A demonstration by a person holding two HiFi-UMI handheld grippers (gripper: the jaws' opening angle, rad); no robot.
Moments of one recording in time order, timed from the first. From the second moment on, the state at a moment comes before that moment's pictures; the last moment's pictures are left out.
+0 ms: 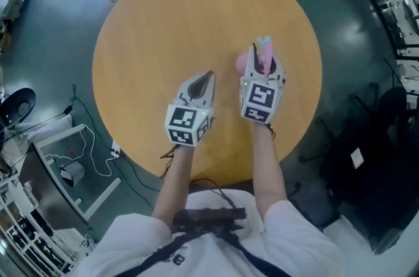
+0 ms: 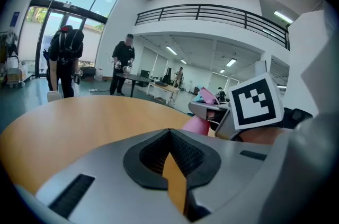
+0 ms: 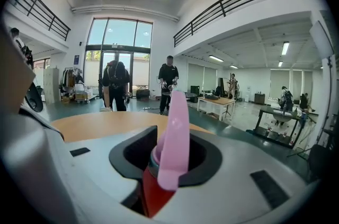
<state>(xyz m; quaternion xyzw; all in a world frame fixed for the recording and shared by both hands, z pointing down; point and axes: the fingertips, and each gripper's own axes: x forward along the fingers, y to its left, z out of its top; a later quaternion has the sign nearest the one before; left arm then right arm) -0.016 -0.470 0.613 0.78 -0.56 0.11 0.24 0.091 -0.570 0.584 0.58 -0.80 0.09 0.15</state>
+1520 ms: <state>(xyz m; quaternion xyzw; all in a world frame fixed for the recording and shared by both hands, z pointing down) -0.044 -0.455 0.630 0.77 -0.58 0.10 0.26 0.061 -0.617 0.609 0.56 -0.81 0.03 0.17</state>
